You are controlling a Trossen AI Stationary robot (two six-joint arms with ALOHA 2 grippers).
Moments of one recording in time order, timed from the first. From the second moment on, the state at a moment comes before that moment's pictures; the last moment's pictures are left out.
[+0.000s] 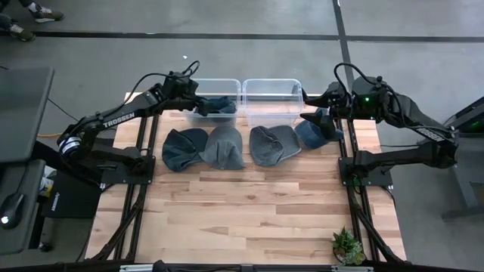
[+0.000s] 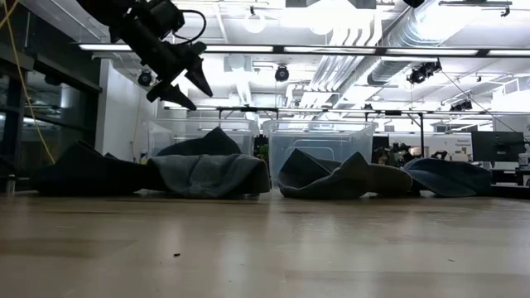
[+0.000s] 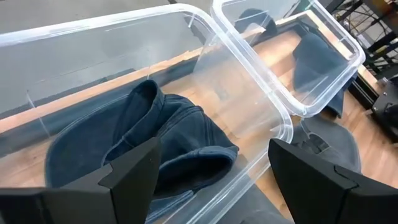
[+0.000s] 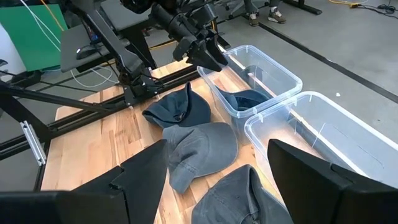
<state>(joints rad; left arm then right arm) 0.70 1.20 0.94 -0.33 0.11 -0.39 -0.31 0.95 1.33 -0.77 -0.03 0.24</state>
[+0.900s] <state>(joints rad) 0.37 0.87 1.06 -0.88 0.02 -0.51 -0.31 0.95 1.33 -0.77 -0.06 0.18</state>
